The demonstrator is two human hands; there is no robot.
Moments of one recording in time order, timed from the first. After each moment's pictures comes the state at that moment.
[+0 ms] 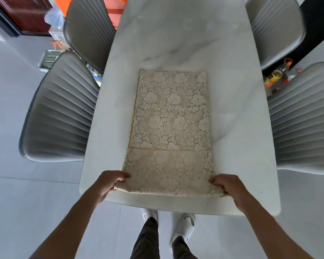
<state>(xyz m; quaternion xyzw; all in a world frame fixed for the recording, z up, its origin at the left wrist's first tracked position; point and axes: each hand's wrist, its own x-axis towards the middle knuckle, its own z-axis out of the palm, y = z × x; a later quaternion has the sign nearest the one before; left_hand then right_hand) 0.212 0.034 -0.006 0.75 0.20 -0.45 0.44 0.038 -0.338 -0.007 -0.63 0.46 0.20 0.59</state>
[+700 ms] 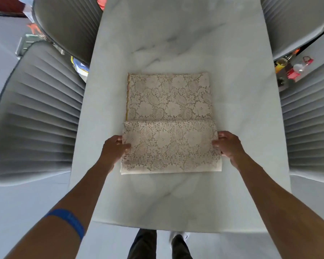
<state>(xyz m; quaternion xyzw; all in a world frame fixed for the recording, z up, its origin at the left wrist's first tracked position) 0.335 -0.043 -0.050 0.80 0.16 -0.34 0.46 0.191 -0.389 -0.039 -0.68 0.49 0.10 0.55</state>
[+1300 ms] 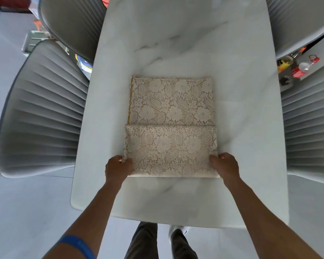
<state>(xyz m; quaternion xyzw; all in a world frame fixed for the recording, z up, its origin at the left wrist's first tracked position) 0.260 -0.033 -0.050 0.87 0.21 -0.28 0.36 0.139 -0.347 -0.052 -0.74 0.54 0.13 0.39</state>
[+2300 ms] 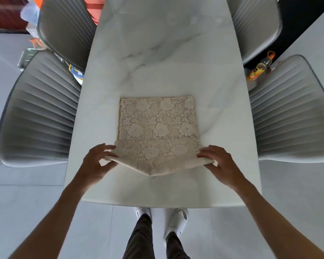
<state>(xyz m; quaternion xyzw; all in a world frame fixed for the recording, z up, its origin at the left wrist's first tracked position) 0.225 0.003 0.030 0.90 -0.16 -0.20 0.35 0.046 -0.376 0.018 -0.93 0.11 0.00 0.36</state>
